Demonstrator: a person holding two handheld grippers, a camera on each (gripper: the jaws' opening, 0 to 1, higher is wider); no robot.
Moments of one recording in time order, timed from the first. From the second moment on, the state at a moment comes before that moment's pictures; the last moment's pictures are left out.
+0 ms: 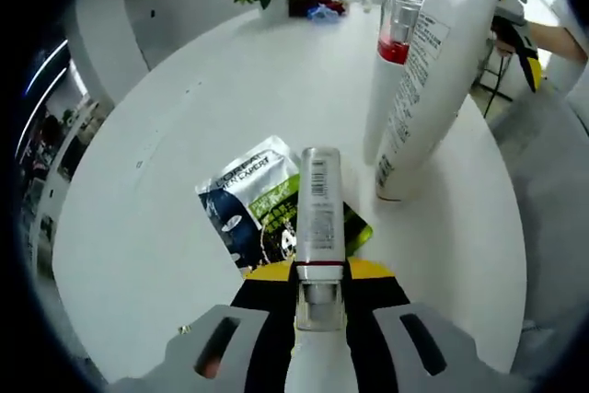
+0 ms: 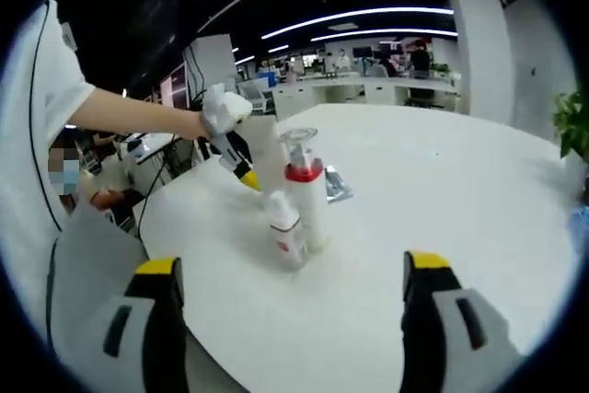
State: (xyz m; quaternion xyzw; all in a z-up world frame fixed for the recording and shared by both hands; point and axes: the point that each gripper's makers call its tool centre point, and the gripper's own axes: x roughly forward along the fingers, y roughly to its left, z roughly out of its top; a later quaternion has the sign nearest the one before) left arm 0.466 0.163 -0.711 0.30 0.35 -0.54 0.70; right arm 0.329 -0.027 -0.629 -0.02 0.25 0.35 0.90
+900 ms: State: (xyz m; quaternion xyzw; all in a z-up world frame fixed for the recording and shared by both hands) left arm 0.431 0.196 -0.695 0.29 0.36 -0.52 0.72; right arm 0.323 -0.020 -0.615 -0.03 0.23 0.36 0.90
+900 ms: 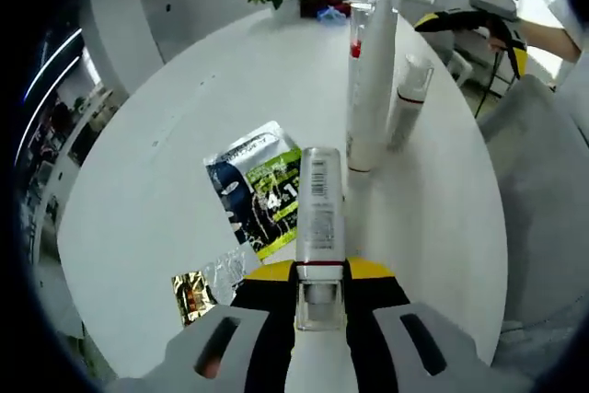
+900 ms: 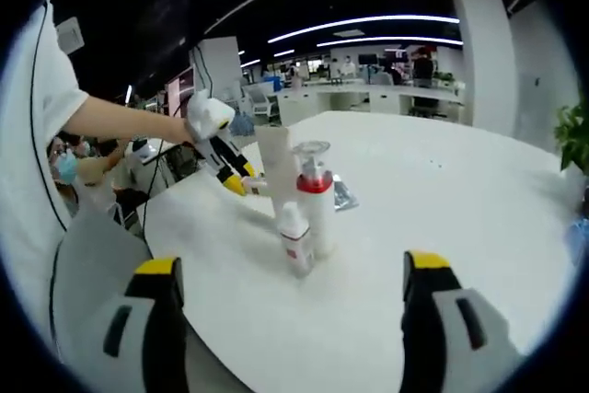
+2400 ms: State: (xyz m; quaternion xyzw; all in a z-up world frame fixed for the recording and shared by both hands) left arm 0.325 0.172 -0.668 0.29 0.36 -0.54 0.70; right arm 0.303 0.002 -0.599 -0.05 0.21 0.41 0.89
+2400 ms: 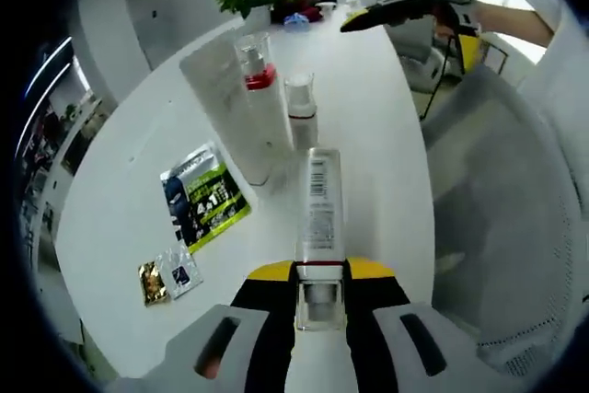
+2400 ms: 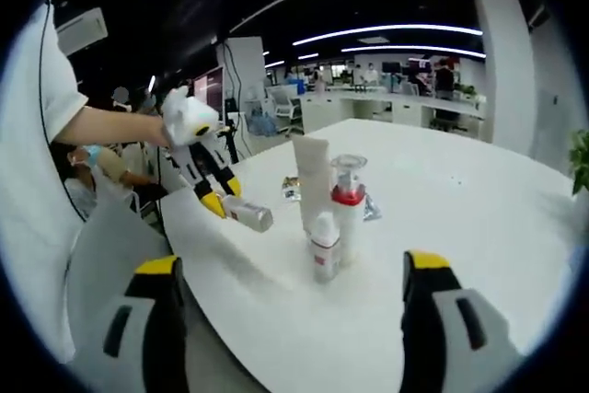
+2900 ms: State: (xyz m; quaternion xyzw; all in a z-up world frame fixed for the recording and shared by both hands) left arm 0.299 0.152 -0.658 0.30 0.35 -0.56 0.69; right arm 0.299 0.023 -0.596 -0.08 0.21 0.46 0.86
